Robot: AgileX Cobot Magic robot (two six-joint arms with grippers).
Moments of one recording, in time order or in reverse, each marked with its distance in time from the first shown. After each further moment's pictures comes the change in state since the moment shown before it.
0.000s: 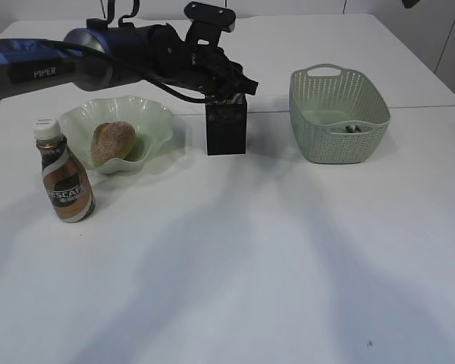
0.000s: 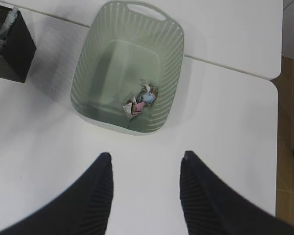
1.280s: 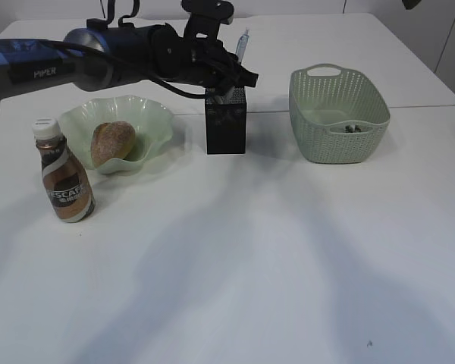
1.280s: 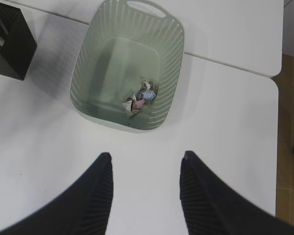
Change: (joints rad) left arm 0.000 0.000 0.000 0.002 -0.072 0.000; right arm 0.000 0.000 0.000 0.000 0.006 0.000
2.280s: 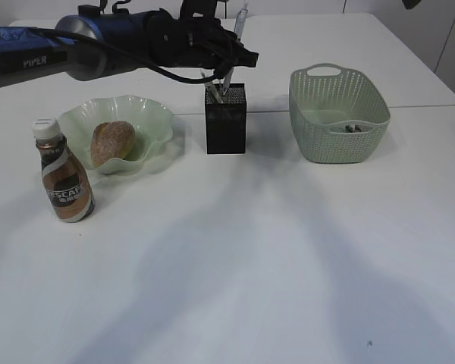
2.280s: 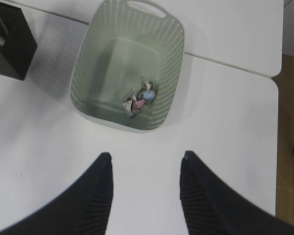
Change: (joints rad) left arm 0.000 -0.032 -0.002 0.011 -0.070 0.000; right arm 0.000 0.000 0.000 0.000 0.002 0.000
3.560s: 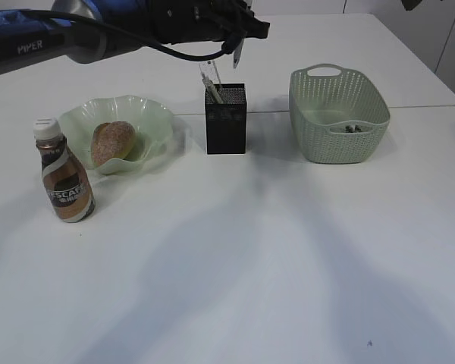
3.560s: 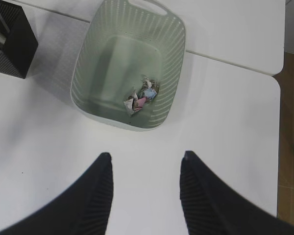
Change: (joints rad) left arm -0.021 -0.023 -0.065 0.007 -0.015 0.000; right arm 0.000 0.000 0.000 0.004 0.006 0.002
